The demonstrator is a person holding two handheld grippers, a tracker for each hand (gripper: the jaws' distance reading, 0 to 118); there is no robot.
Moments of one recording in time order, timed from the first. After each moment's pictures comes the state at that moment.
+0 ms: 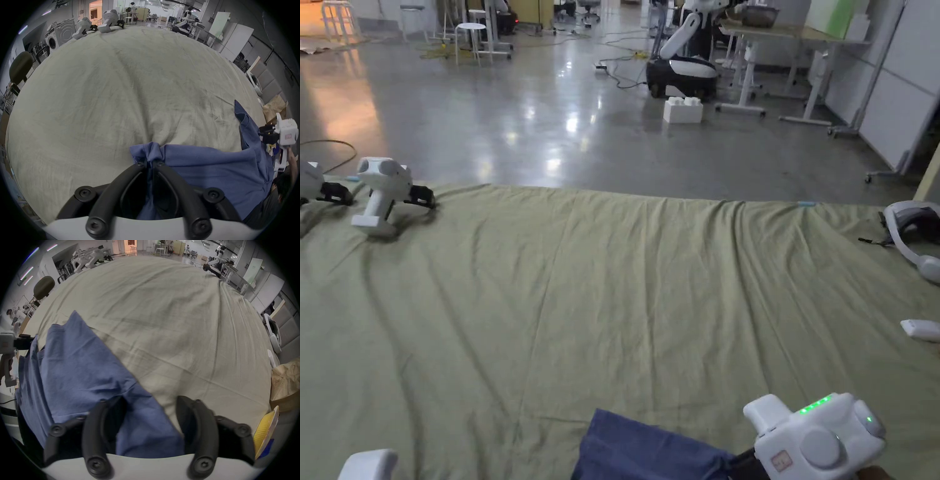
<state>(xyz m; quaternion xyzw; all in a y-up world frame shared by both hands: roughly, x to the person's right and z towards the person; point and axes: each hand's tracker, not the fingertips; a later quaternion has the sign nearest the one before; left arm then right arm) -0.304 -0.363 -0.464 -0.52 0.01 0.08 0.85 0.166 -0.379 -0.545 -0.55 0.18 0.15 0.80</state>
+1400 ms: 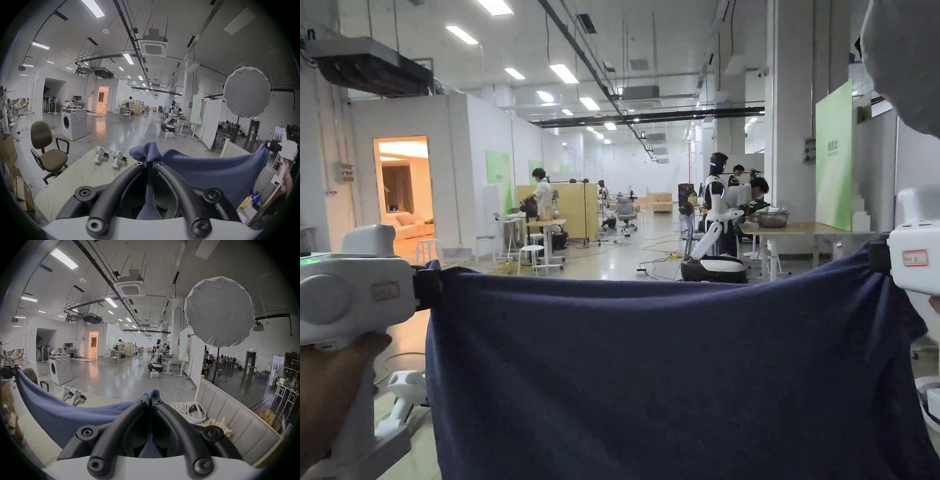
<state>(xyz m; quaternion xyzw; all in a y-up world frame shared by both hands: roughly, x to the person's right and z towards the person) -0.330 0.115 -0.340 -0.07 0.02 0.07 0.99 0.206 0.102 -0.414 -0.05 -0.01 0.04 1.00</state>
